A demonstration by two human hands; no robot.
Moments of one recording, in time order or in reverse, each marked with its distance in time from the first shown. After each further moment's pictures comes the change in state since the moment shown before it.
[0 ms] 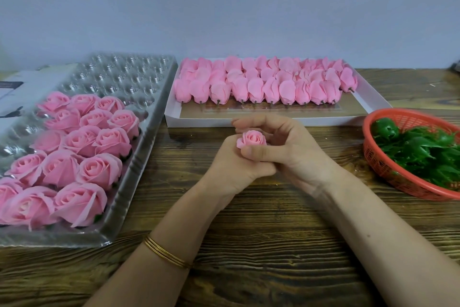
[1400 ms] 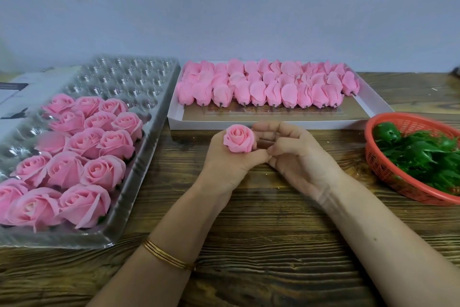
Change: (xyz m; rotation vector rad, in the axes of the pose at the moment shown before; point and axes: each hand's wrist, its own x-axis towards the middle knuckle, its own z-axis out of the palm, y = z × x) left_hand 0.002 0.000 -0.005 -0.028 0.217 0.072; right_hand 0.007 0.009 -0.008 0.241 0.185 0.140
